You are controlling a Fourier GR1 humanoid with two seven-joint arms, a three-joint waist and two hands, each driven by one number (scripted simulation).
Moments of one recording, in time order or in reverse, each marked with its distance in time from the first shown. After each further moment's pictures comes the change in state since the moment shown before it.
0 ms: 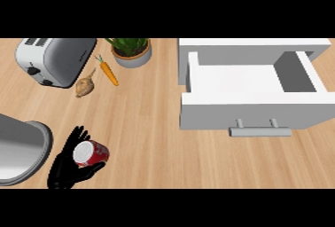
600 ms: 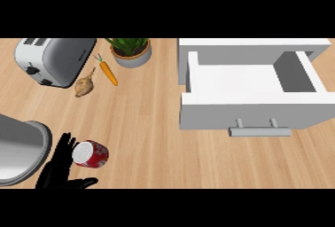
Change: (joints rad) left arm 0.128 0.005 -0.015 -0.196 -0.042 0.000 0.082; right arm 0.009 0.007 0.031 0.026 0.048 -0.002 -0.058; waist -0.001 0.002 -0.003
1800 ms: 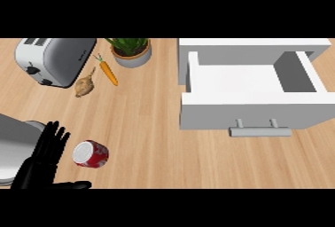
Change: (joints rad) left arm 0.166 -0.078 -0.098 -0.656 0.035 0.086 0.394; right arm 0.023 -0.095 0.062 0.048 -0.020 -0.082 -0.046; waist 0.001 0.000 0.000
